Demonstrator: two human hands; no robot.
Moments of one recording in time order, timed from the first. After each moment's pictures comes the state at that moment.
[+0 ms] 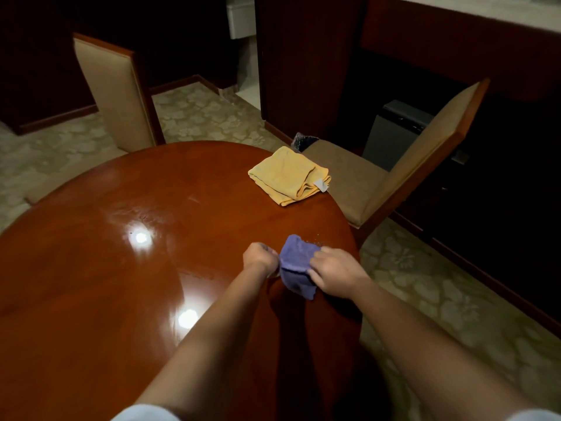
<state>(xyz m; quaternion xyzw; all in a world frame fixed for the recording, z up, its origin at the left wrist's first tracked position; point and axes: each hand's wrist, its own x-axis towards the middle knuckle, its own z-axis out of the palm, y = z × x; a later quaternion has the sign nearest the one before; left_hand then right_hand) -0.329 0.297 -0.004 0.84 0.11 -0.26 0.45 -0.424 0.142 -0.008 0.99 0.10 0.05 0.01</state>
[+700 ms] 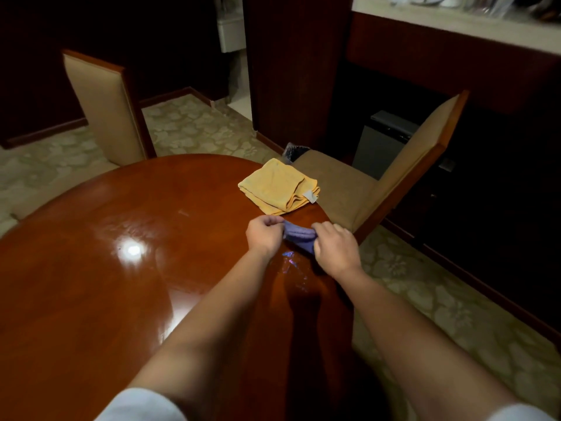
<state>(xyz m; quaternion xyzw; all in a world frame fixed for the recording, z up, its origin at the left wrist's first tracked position) -0.313 0.251 0.055 0.79 0.04 -0.18 0.59 -0.400 0.126 0.032 0.98 -0.12 0.14 -0.05</state>
